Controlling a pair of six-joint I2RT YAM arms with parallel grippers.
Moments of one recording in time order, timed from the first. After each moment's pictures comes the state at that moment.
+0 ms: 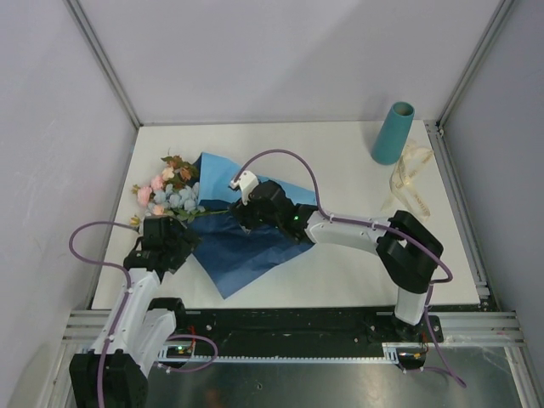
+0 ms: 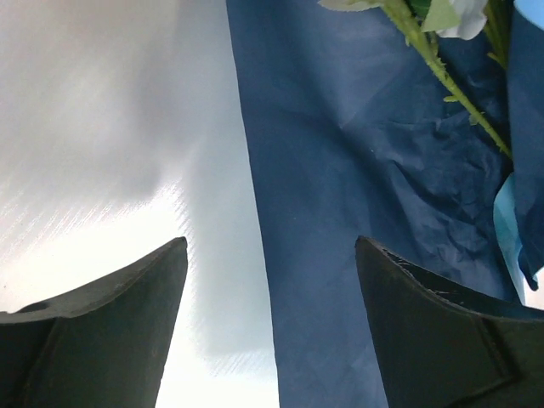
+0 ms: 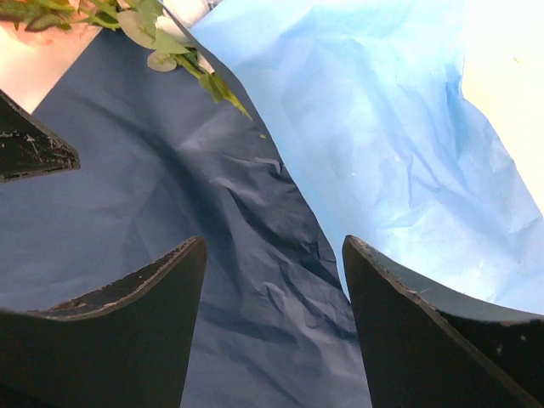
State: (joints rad) left arm 0.02 0.76 0.46 -0.61 -0.02 -0.85; right arm 1.00 1.82 1.27 0.09 0.10 0.06
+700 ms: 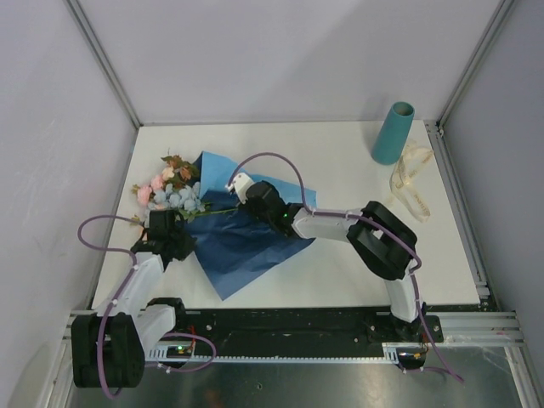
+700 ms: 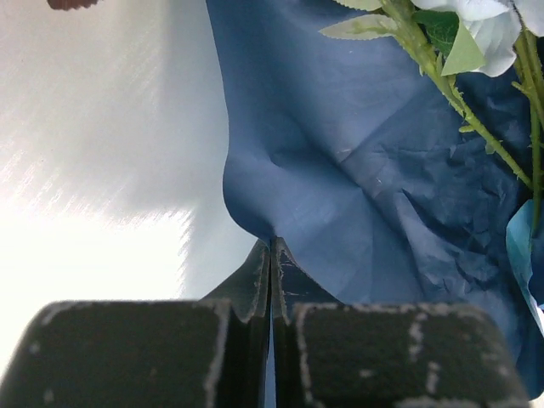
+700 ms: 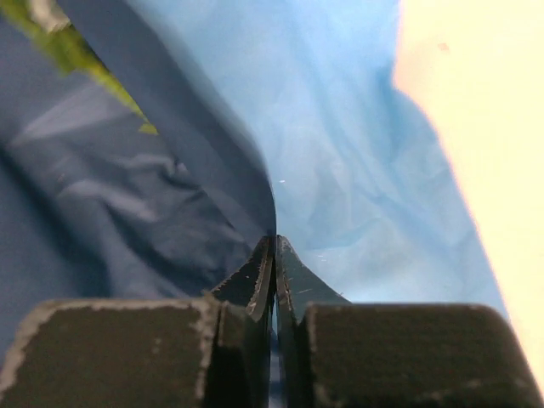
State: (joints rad) left arm 0.02 0.97 0.45 -0.43 -0.01 -0.86; right arm 0.97 2.02 1.32 0.16 0.23 -0.15
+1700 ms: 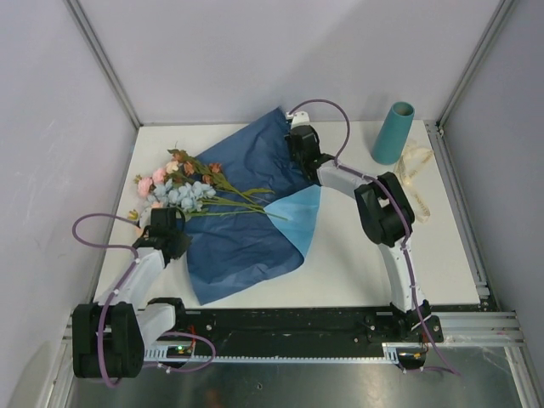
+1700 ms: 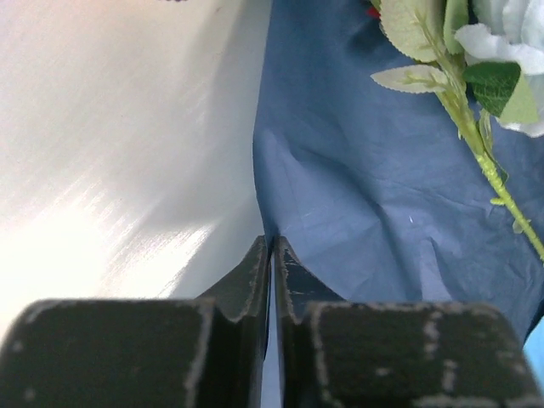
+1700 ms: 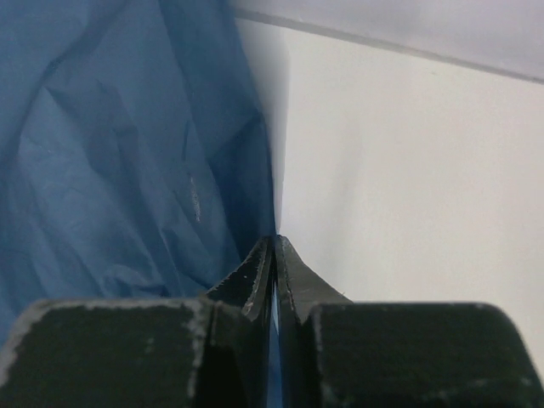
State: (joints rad) left arm 0.02 1.03 0.46 -0.40 -0.19 -0.86; right arm 0.56 2.24 1.69 0.16 0.33 0.06
